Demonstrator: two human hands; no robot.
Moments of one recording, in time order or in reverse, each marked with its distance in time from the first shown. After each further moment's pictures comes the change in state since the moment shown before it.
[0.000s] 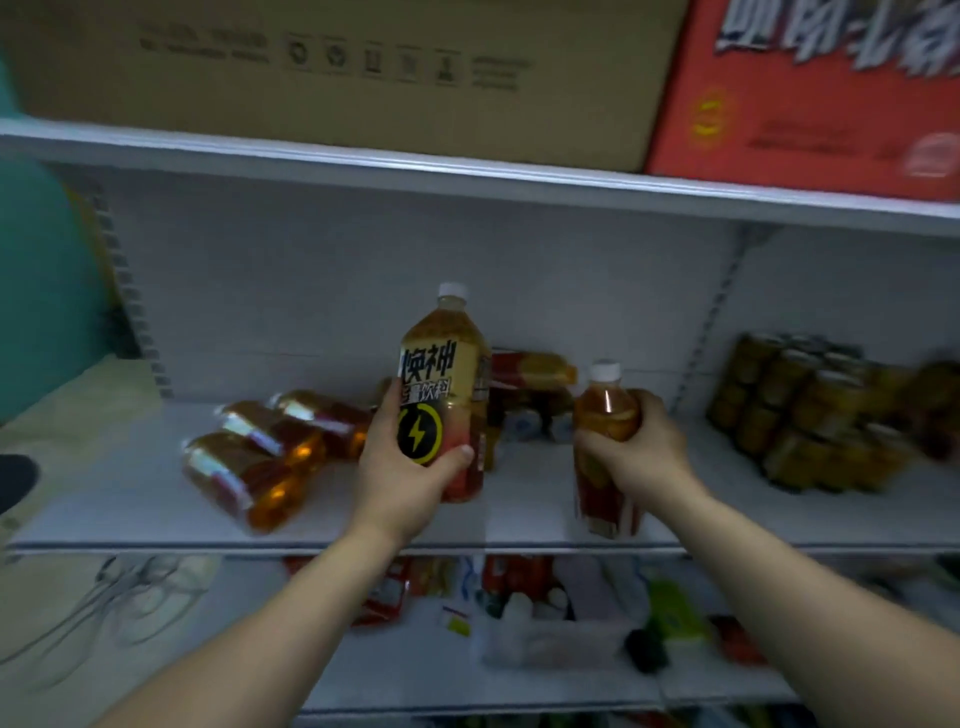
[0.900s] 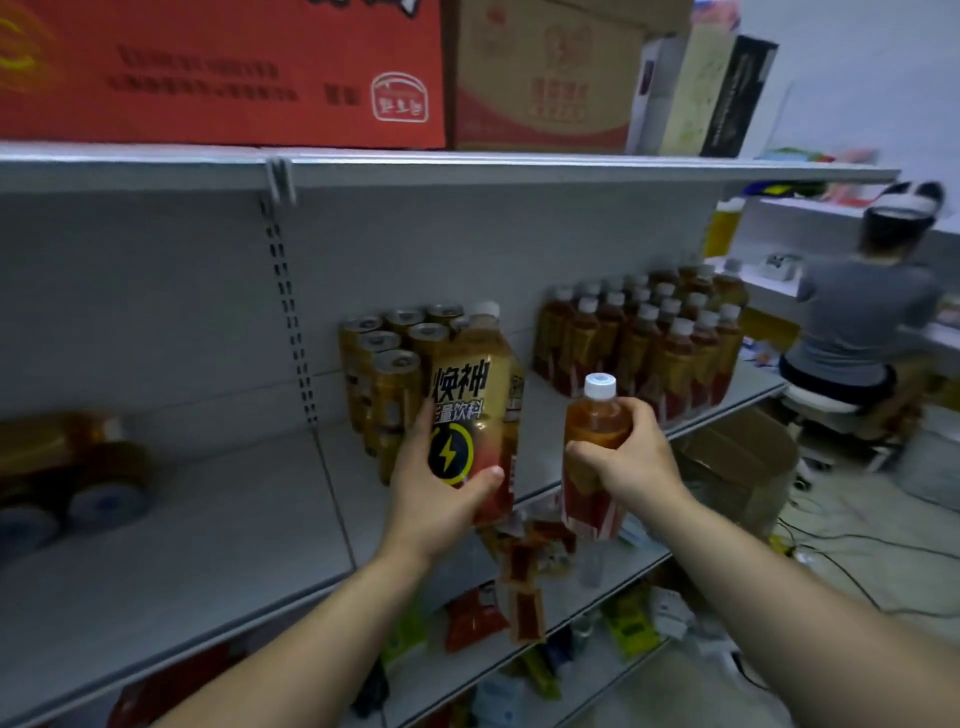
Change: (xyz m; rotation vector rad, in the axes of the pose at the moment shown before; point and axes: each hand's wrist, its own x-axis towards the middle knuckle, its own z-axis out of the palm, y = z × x) left_hand -0.108 0.078 0.503 -0.144 -0.481 0.019; right_hand 0.045 0.255 -0.411 -0.063 0.351 0.308
